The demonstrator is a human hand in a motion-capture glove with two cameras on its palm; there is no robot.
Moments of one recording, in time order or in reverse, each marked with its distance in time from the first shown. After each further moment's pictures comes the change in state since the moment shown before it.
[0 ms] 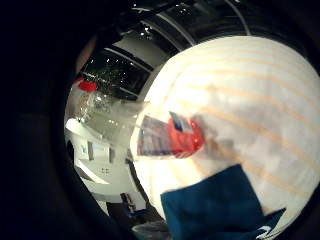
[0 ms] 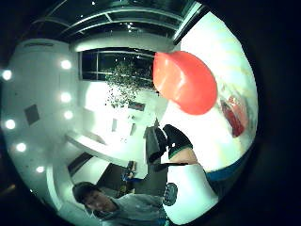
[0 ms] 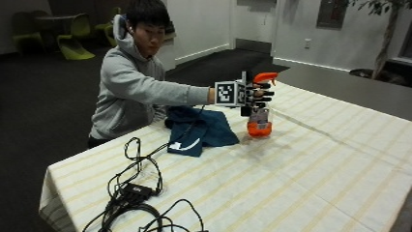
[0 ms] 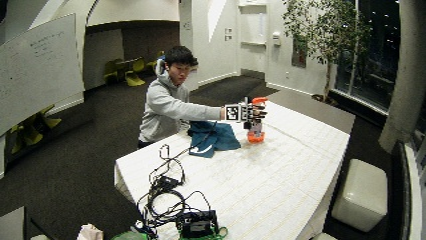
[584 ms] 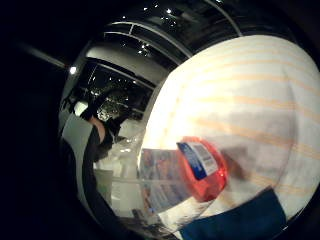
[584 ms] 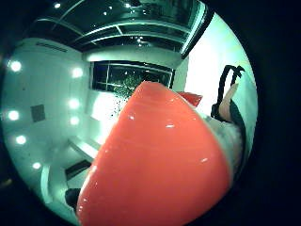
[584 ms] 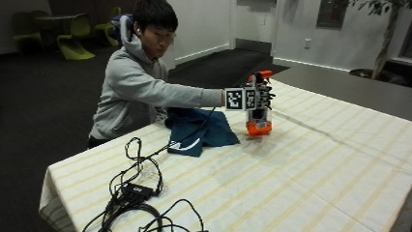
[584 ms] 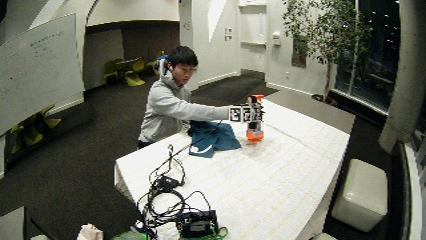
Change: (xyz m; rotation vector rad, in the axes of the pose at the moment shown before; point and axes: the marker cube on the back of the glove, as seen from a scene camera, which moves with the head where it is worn) arm 0.002 -0.035 0.041 0.156 -0.111 0.010
